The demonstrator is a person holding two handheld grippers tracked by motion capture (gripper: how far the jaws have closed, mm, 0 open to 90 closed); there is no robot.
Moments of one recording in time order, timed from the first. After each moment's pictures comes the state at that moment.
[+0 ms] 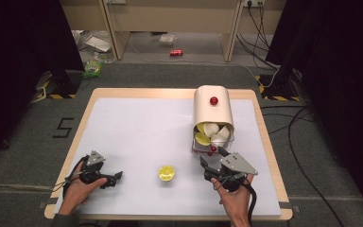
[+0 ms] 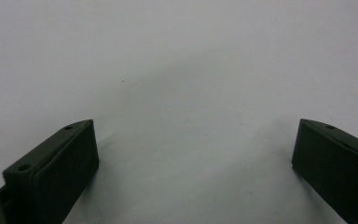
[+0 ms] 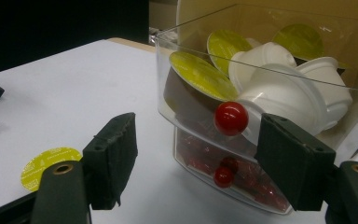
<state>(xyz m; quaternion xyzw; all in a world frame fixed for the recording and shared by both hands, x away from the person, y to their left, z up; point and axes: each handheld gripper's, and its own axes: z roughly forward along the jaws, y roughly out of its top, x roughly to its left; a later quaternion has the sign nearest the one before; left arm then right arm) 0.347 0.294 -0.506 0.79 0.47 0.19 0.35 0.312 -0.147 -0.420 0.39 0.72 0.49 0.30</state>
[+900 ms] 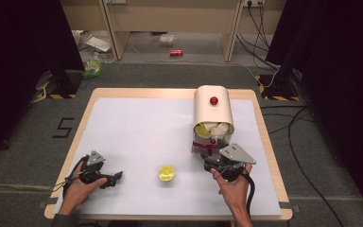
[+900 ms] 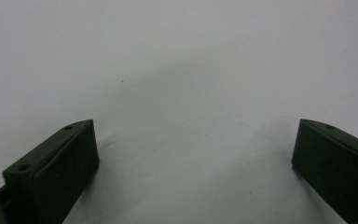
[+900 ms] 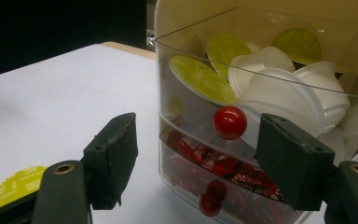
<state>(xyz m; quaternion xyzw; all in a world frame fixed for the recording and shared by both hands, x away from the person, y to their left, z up) 0.347 0.294 -0.506 0.79 0.47 0.19 0.35 0.338 -0.147 -0.418 0.39 0.72 0.49 0.30</state>
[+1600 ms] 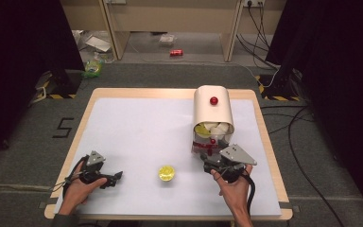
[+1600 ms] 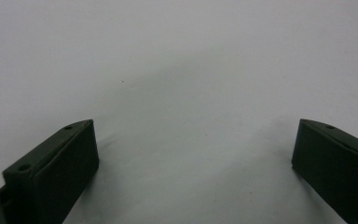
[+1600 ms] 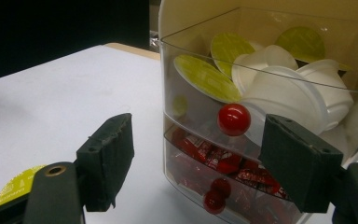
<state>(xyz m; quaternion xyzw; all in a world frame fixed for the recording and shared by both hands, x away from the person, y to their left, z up) 0.347 0.294 -0.506 0.79 0.47 0.18 0.35 0.334 -0.147 -0.418 0.39 0.72 0.50 0.29</state>
